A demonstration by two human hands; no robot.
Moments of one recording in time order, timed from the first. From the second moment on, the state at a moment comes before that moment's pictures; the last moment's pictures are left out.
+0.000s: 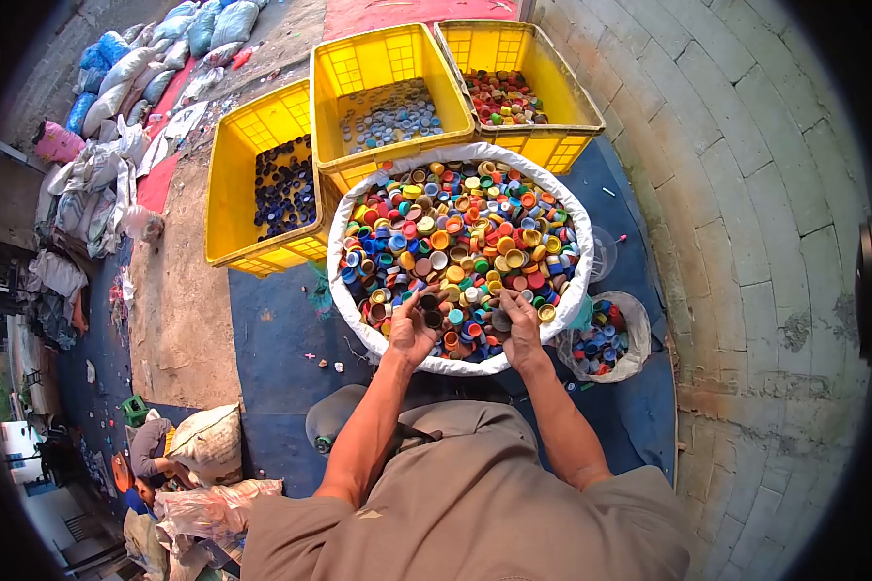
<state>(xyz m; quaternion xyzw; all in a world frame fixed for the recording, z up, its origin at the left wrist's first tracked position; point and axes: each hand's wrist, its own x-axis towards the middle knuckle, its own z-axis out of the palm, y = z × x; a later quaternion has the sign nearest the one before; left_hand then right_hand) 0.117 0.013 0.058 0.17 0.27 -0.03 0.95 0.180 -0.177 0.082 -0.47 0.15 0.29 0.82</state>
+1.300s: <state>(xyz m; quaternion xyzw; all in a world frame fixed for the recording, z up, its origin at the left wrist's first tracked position) 0.095 0.058 0.027 0.17 0.39 0.13 0.90 0.162 -0.202 0.033 -0.51 0.18 0.35 0.77</state>
